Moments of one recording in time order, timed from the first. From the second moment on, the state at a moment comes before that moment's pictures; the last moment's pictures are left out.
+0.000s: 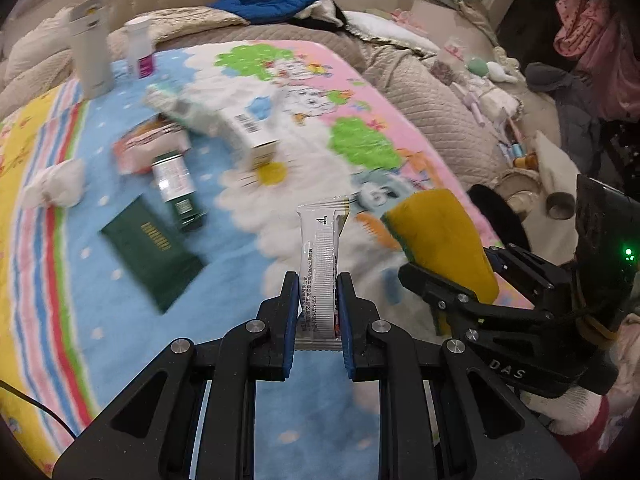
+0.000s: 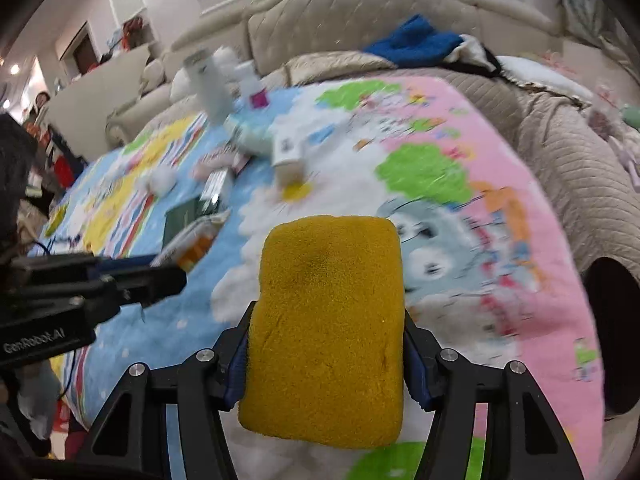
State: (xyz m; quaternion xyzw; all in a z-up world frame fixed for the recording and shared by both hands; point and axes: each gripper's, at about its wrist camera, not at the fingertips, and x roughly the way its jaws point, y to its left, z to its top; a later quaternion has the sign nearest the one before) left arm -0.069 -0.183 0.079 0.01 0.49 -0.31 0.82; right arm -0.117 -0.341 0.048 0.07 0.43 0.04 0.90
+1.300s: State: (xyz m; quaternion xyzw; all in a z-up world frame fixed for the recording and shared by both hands) left arm -0.090 -0.483 0.055 0.08 0.51 -0.47 0.72; right arm -0.184 -0.633 0.024 0.19 0.42 -0.19 0.87
